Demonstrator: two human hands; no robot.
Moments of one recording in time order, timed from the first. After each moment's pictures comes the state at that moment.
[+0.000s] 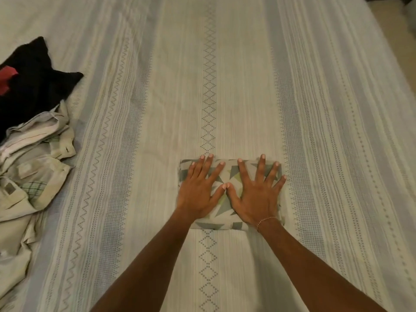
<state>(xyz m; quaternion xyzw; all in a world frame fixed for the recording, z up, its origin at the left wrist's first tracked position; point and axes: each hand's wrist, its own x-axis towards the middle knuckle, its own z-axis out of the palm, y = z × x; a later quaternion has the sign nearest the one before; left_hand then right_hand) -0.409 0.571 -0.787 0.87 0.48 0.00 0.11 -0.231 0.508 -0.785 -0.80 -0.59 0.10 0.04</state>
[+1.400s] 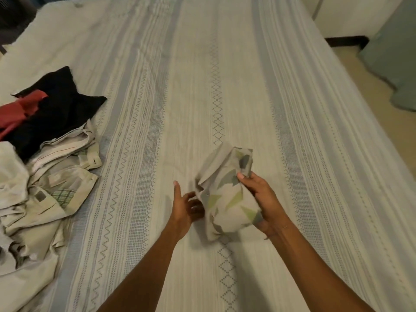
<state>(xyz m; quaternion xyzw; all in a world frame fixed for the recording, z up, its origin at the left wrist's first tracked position) -0.487 0.536 -0.712 0.15 0.56 0.30 0.76 -0.291 0.491 -0.612 -0.47 -0.12 0.69 0.54</state>
